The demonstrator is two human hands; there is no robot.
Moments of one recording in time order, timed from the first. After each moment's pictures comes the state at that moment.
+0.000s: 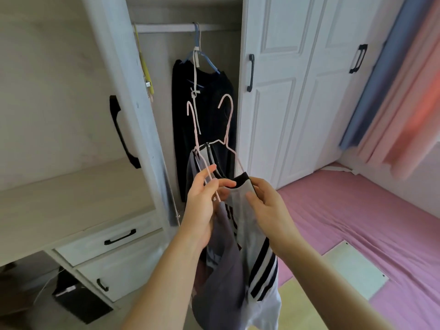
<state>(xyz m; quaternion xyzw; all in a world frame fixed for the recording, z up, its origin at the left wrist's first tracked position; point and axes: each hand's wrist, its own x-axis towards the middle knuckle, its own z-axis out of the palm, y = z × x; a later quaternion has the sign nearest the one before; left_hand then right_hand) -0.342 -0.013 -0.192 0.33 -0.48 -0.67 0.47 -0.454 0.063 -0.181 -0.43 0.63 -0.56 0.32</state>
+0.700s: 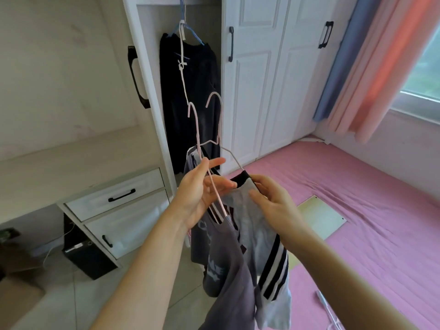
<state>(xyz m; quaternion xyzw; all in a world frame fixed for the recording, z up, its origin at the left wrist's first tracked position) -0.264 0.145 -0.193 0.28 -0.46 -0.76 0.35 -0.397 0.251 -0.203 -0.45 0.64 -0.54 0.32</state>
